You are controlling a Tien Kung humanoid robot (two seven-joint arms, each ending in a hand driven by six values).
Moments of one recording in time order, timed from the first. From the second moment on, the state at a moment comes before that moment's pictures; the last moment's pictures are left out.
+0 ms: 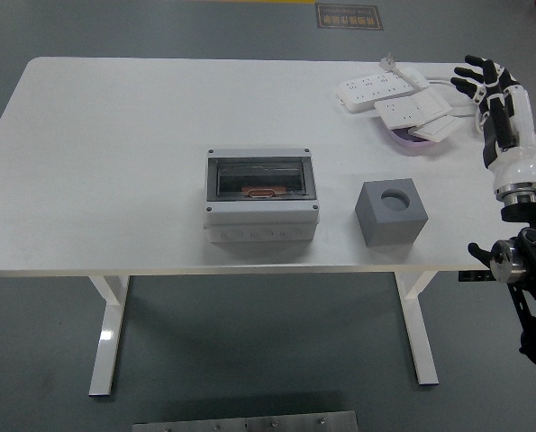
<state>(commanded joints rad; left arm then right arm) -0.09 0.42 -0.53 -0.43 0.11 0.16 0.22 0.29 -0.26 1.40 1.23 -1.05 -0.18 0.40</state>
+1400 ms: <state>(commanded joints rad) -0.09 0.41 -0.53 -0.43 0.10 0.16 0.22 0.29 -0.26 1.40 1.23 -1.07 -0.14 0.36</state>
